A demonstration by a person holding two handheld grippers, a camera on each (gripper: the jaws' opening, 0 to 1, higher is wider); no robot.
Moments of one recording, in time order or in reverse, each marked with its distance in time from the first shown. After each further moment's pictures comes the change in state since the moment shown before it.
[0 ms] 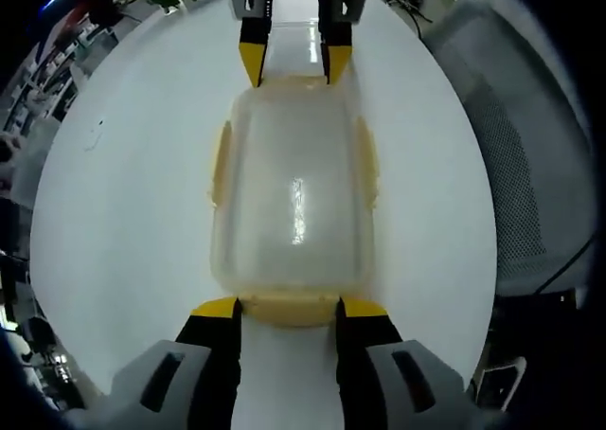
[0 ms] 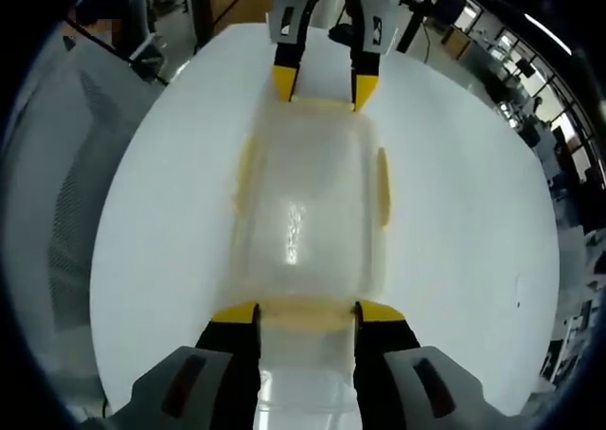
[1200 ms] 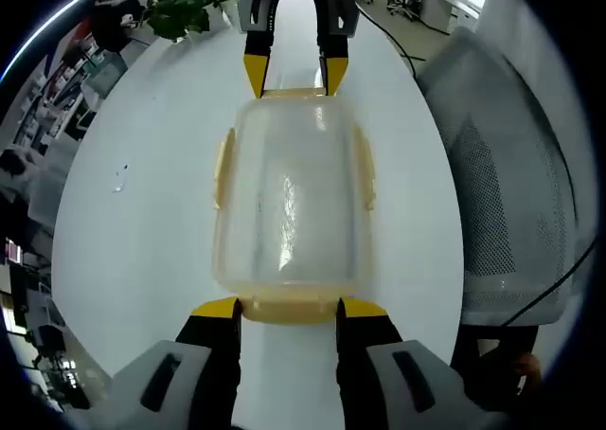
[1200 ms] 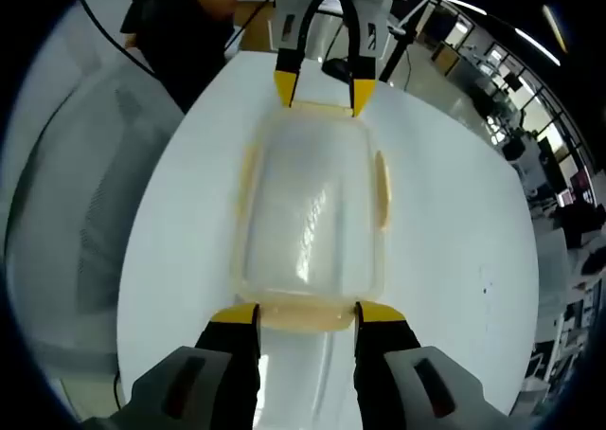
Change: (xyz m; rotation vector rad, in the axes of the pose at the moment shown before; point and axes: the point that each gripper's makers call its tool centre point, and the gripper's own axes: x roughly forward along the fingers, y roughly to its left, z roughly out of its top) left arm -0.060 0.000 0.062 0.016 -0.056 0.052; right arm -0.080 0.003 -0.016 -0.021 -0.066 -0.057
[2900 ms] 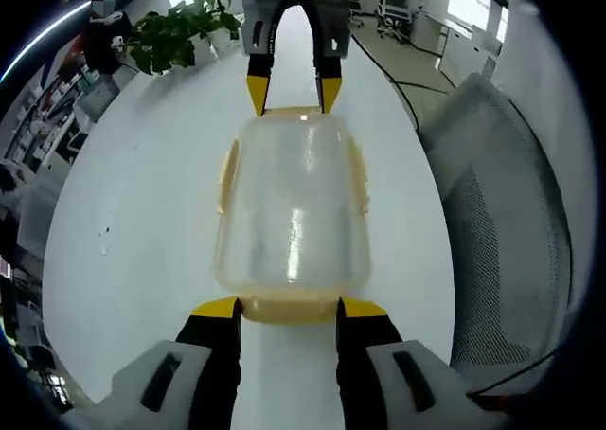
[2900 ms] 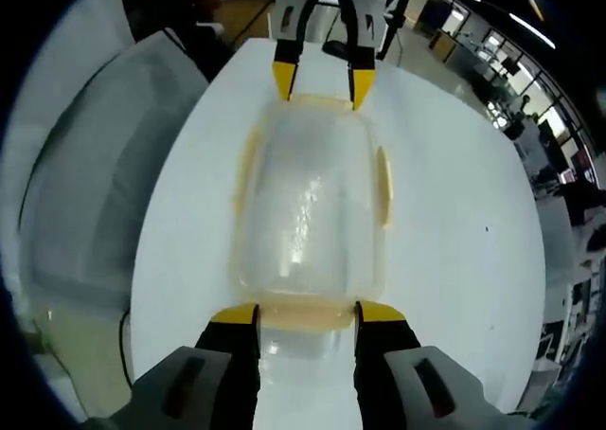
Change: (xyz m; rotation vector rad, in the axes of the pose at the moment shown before) left arm 0.033 -0.007 0.105 0.011 -0.121 -0.051; right arm -0.043 0.020 -0.098 0.043 0.040 0.036
